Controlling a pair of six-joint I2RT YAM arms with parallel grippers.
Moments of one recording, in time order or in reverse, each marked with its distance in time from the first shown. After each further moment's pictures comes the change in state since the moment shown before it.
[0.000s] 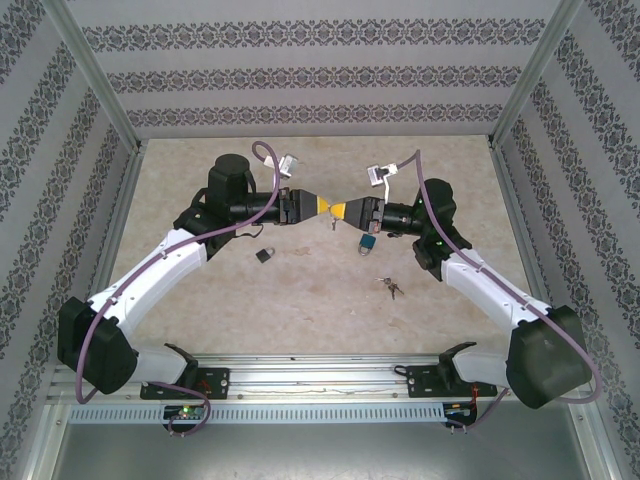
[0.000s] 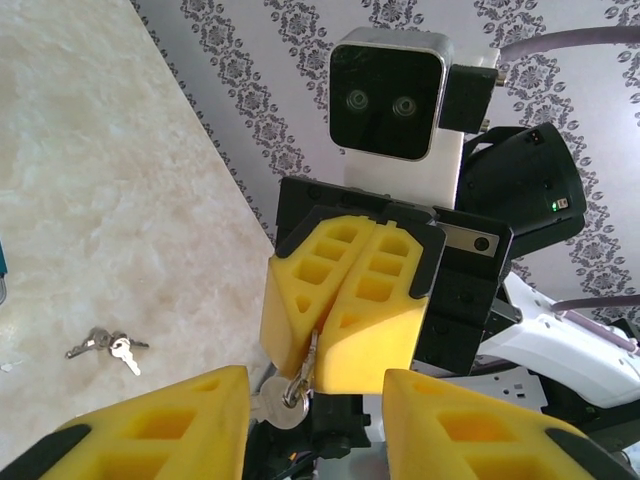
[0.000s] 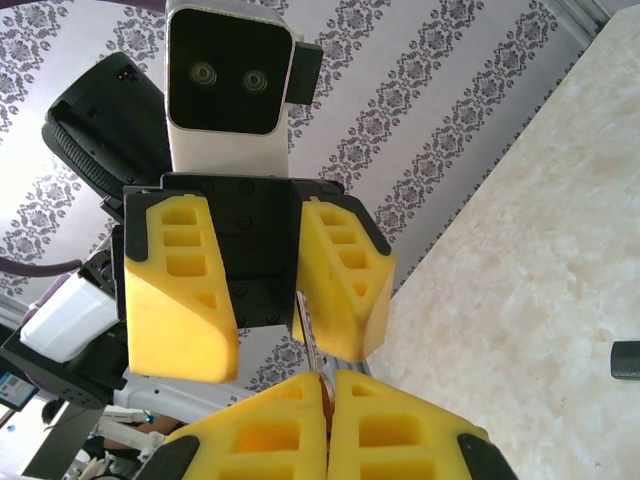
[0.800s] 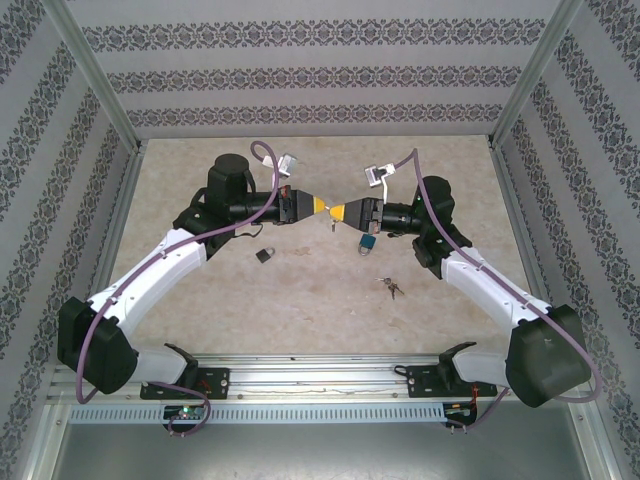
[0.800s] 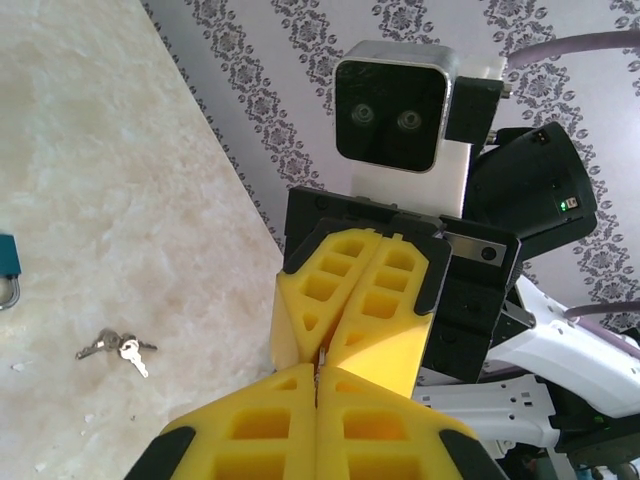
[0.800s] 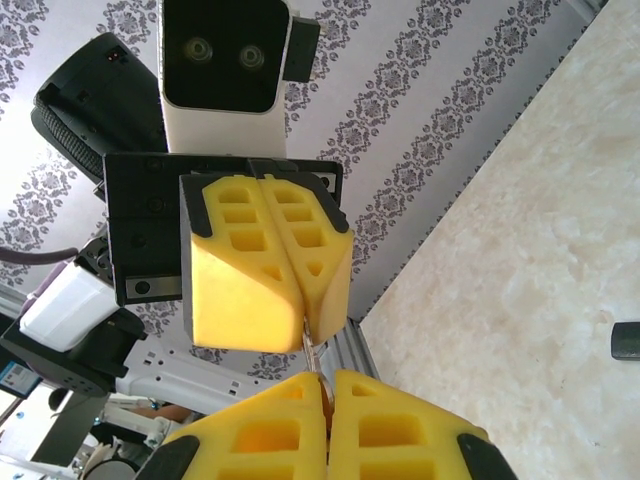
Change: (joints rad) left arm 0.004 0.000 0.000 -0.007 -0.017 0.000; right arm 0.000 0.005 0.018 -0.059 -0.027 -0.026
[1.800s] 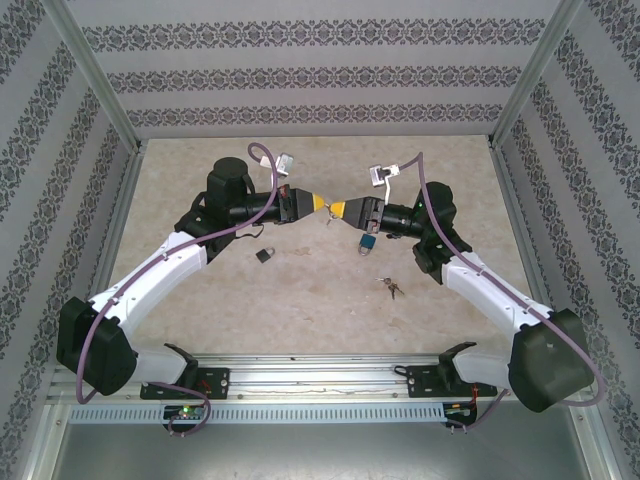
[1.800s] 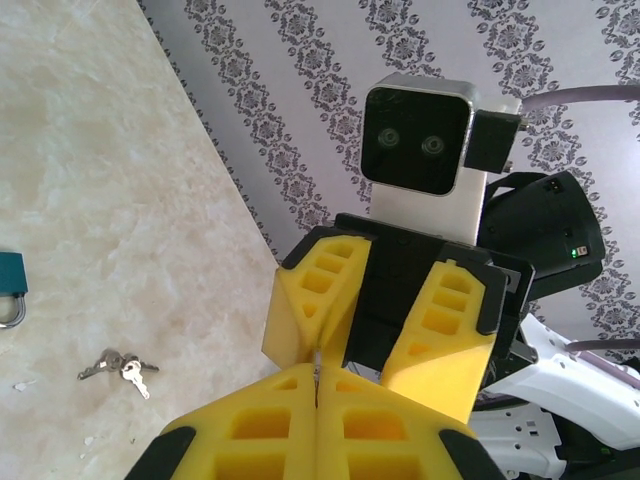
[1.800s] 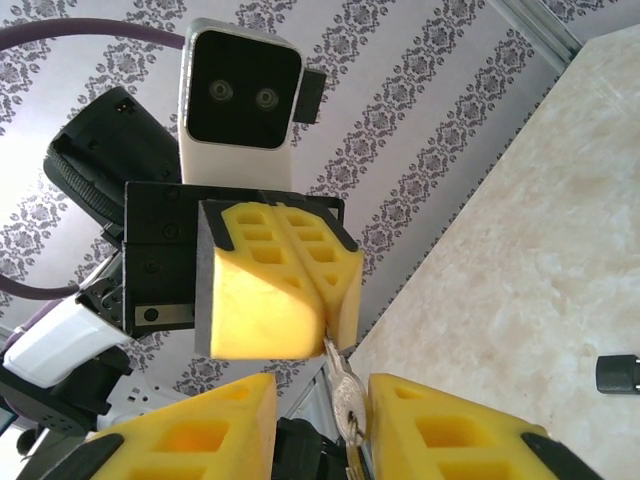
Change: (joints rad) left arm 0.000 -0.007 -0.044 0.092 -0.045 -0.050; right arm 0.018 -0.025 -0.039 0.069 0.102 0.027
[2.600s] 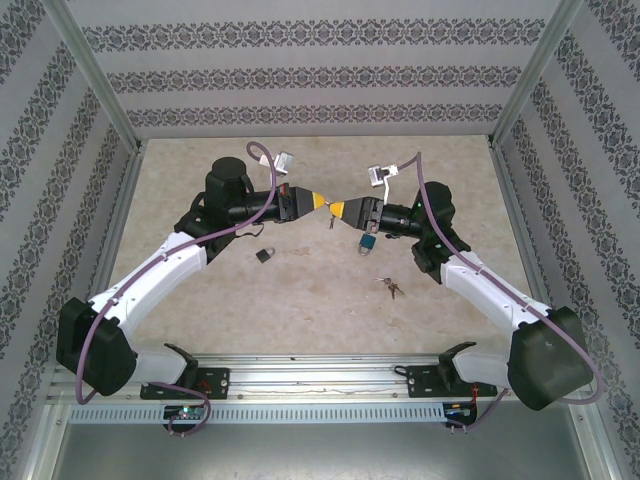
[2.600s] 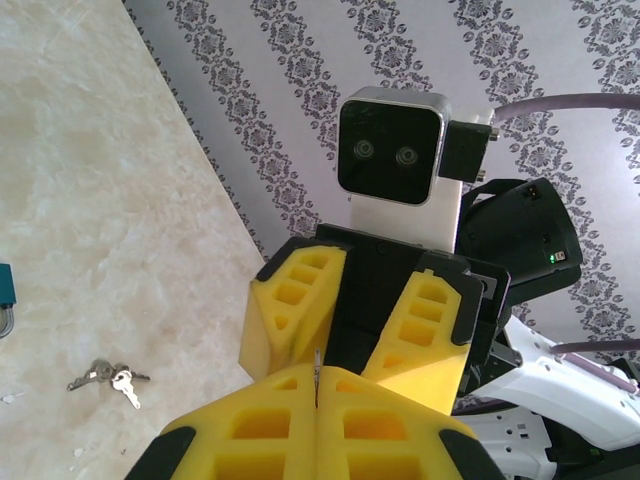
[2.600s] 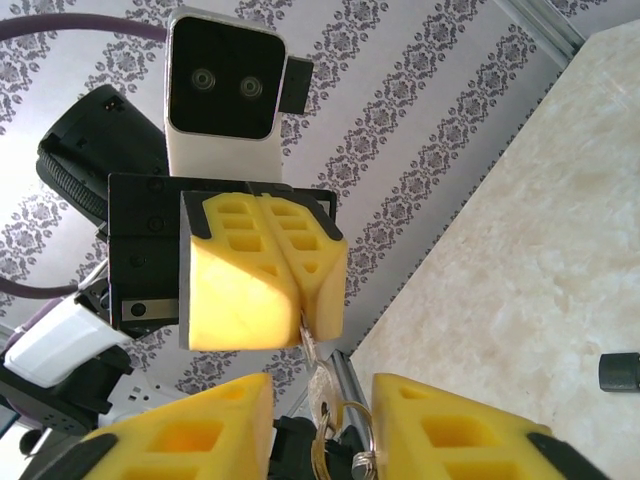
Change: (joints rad) left arm 0.000 -0.004 -0.004 0.035 0.005 -0.024; right arm 0.000 0.008 0.000 0.012 -0.003 0.006
